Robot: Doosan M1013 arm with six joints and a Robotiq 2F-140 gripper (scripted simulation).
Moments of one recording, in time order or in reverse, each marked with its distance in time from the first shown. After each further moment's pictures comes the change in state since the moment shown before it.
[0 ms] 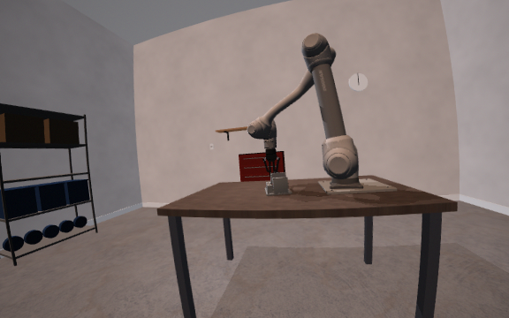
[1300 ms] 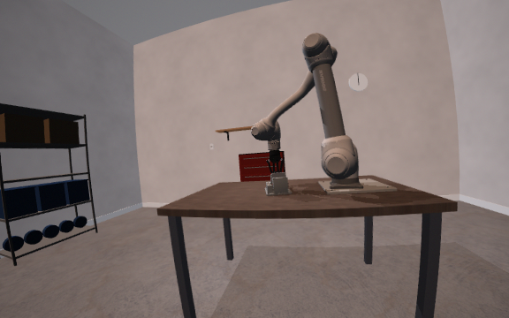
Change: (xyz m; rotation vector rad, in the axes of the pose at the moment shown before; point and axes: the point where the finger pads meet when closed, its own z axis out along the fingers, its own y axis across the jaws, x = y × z) arm 0.000 0.027 0.012 -0.001 0.000 -0.001
